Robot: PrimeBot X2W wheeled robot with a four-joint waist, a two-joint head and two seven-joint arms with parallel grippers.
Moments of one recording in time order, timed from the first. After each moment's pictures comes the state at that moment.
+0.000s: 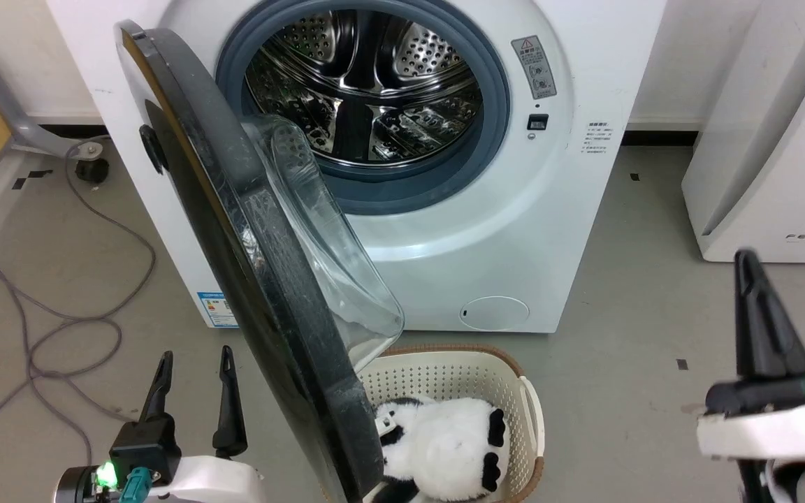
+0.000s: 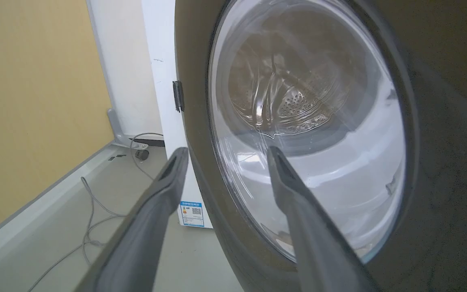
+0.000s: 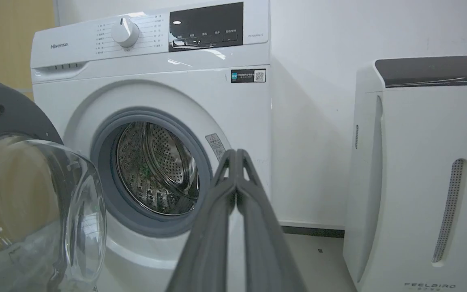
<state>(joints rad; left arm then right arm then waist) 0.00 0.05 0.01 0.12 -0.07 0.08 -0.26 -0.10 -0.12 -0.05 -0.07 0.21 0.13 -0.26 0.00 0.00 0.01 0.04</state>
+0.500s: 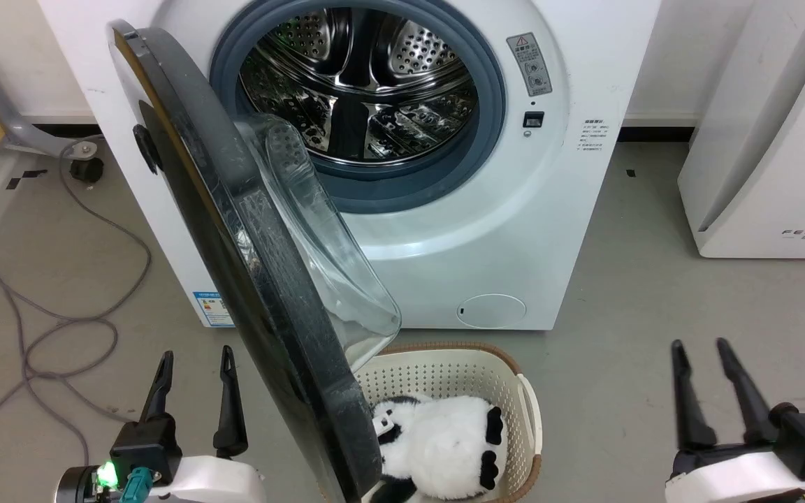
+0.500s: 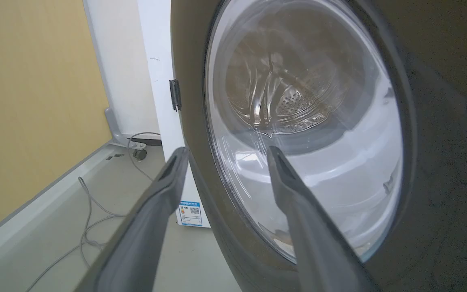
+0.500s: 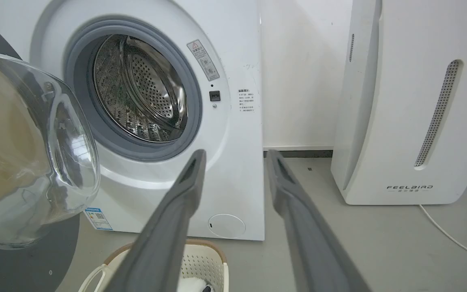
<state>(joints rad) 0.00 0.05 0.01 0.12 -0.07 0.08 -0.26 0.00 -0.06 -0.06 0.12 0.14 0.13 -0.26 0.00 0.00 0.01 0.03</state>
